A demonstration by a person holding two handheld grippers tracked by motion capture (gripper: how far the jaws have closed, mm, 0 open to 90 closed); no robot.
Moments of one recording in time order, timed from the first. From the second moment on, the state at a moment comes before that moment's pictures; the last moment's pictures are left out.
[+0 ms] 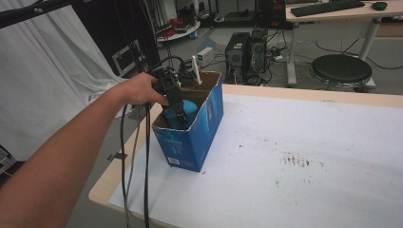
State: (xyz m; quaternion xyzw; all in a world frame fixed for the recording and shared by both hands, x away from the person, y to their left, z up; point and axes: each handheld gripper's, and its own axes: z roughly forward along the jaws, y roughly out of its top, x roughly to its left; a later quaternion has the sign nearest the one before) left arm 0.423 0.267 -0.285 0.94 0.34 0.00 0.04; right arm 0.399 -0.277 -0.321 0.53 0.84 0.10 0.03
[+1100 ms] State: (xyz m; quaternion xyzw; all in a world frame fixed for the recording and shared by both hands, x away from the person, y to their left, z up) left arm 0.419 0.287 -0.246 0.91 0.40 0.00 0.10; right arm 0.397 -0.273 -0.318 0.52 0.85 0.11 0.03
